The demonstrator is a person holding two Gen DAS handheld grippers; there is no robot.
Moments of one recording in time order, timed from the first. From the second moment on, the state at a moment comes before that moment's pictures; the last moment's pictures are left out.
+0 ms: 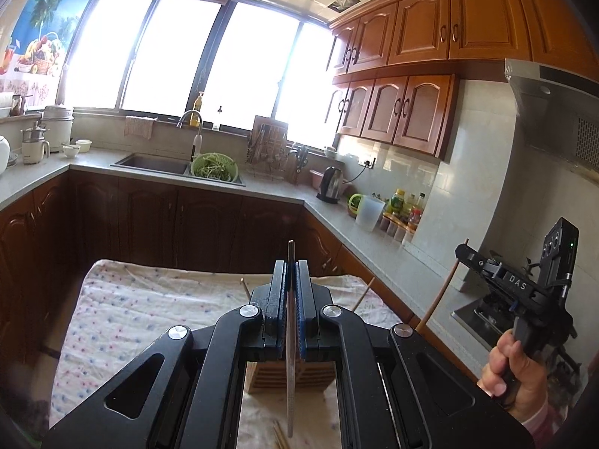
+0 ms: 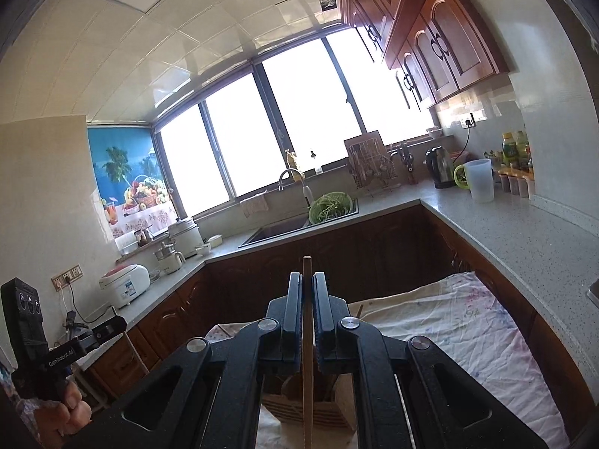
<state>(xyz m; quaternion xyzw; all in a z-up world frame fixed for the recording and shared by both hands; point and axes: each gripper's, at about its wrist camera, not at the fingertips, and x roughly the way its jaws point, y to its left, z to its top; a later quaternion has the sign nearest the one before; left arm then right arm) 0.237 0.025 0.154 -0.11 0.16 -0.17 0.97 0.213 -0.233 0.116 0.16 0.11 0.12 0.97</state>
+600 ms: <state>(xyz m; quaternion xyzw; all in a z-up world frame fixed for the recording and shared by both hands) 0.343 0.010 0.099 -0.15 0.15 -0.13 0.97 0.304 -0.224 0.066 0.17 0.11 0.09 0.97</state>
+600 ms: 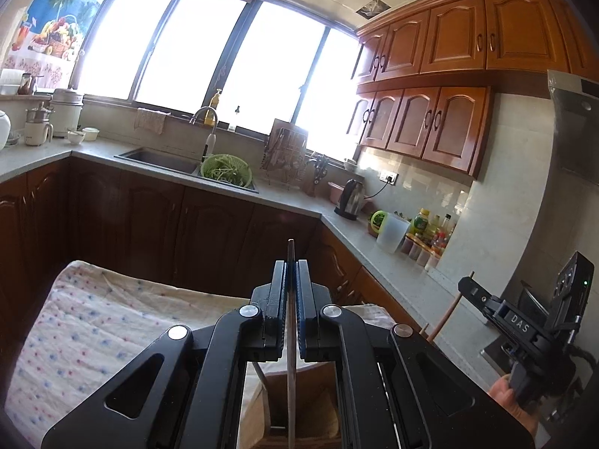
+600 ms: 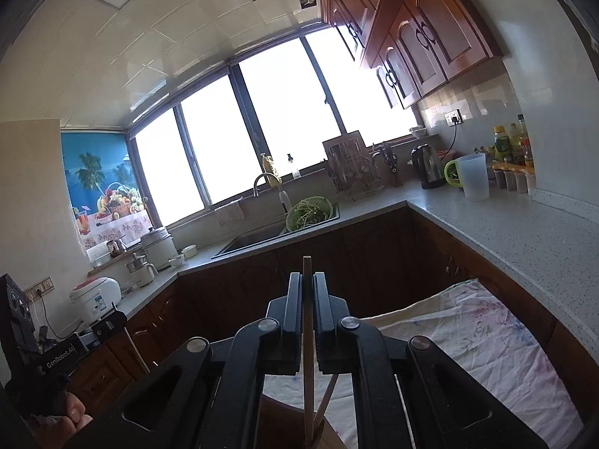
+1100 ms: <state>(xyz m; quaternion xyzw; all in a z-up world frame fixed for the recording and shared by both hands) 0.328 0.013 0.125 -0.16 0.09 -0.14 0.97 0.315 -0.221 0.056 0.17 0.11 0.09 0.98</state>
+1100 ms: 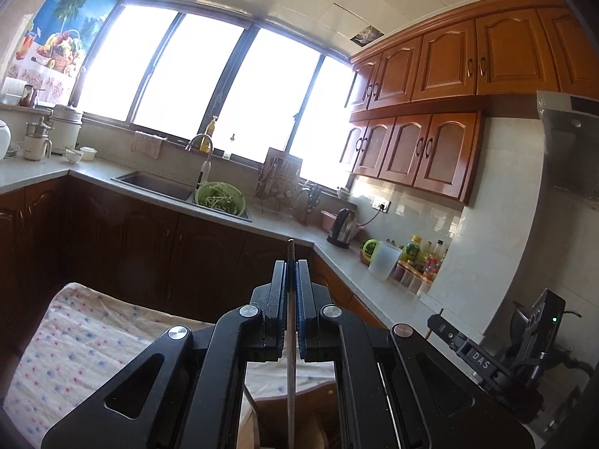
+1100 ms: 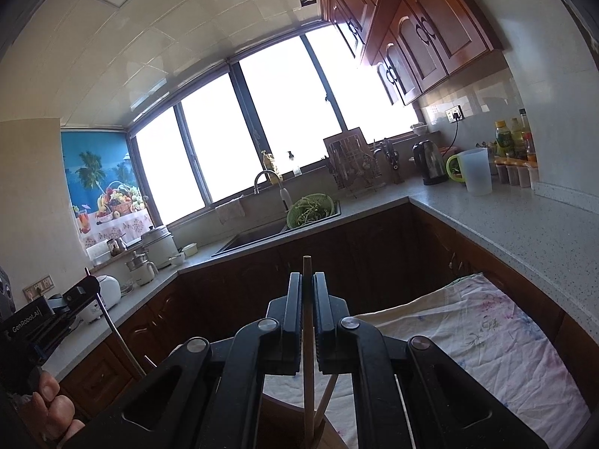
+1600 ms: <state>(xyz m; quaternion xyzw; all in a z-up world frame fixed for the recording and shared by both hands) 0.350 0.007 0.049 -0.16 0.16 -0.13 0.97 0.316 -0.216 0.015 0.17 0.15 0.09 0.97</state>
